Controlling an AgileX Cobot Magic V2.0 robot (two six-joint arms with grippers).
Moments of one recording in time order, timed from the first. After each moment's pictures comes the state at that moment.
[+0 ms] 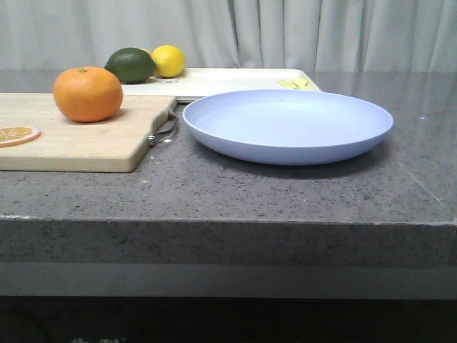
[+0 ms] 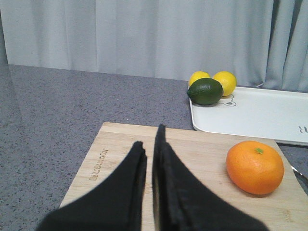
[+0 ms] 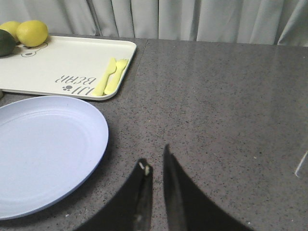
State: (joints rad) left arm -0.02 0.51 -0.42 0.10 0.06 -0.17; right arm 0.04 0.57 -0.59 0.06 0.36 -0.01
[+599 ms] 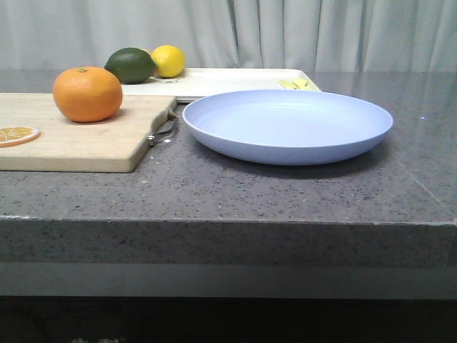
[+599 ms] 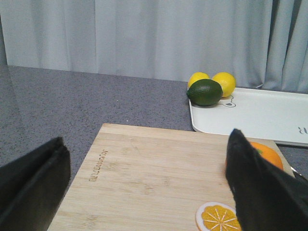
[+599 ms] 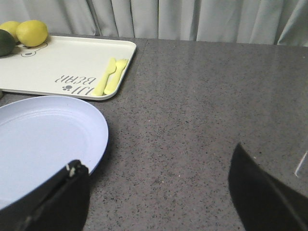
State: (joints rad) left arm -0.02 0.51 -0.42 0.10 0.05 -0.17; right arm 0.04 0.57 -0.59 0.06 0.36 -0.01
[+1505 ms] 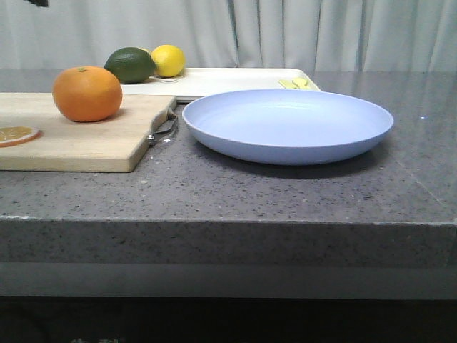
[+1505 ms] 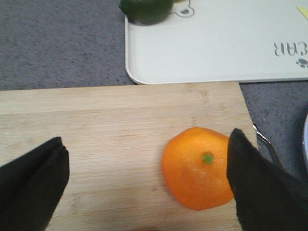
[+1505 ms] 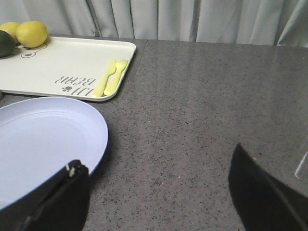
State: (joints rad) left arm -0.28 1.35 -1.14 0.08 0.48 -0.17; right arm 0.04 0.57 -0.59 0.06 0.36 -0.01
